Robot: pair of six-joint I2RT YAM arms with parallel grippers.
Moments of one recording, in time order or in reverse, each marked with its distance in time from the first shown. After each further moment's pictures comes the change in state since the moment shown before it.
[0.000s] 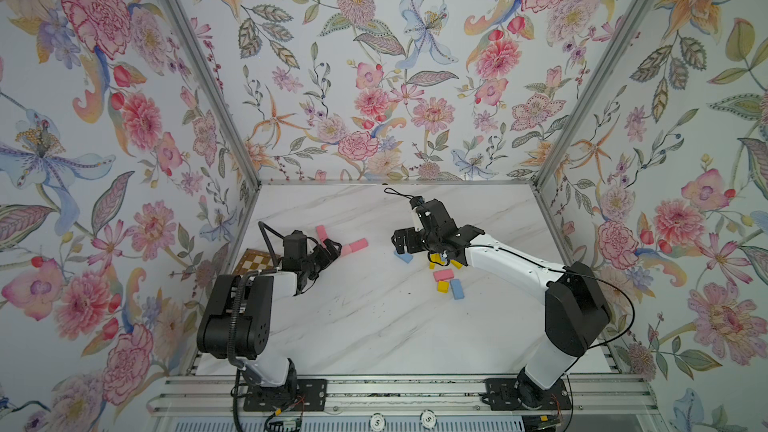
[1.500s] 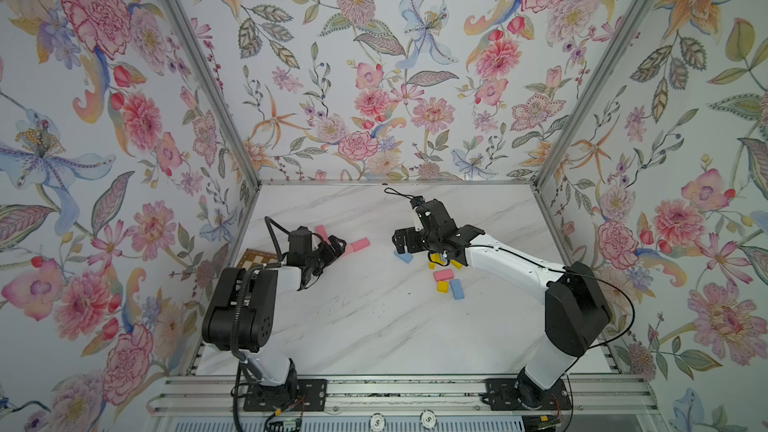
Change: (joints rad) left arm -0.036 0.049 0.056 -0.006 0.000 0.000; right arm 0.000 0.000 0.000 0.000 0.015 0.000
